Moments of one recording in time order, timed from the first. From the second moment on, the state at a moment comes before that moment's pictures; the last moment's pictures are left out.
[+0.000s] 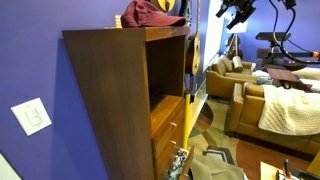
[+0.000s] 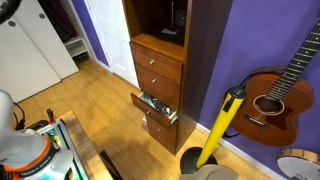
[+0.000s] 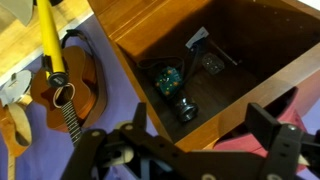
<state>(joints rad) -0.16 -0.49 -0.25 -1.64 0.33 1.70 0.10</state>
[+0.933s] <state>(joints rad) -0.10 -0.42 -0.25 -1.61 0.58 1.72 0.13</state>
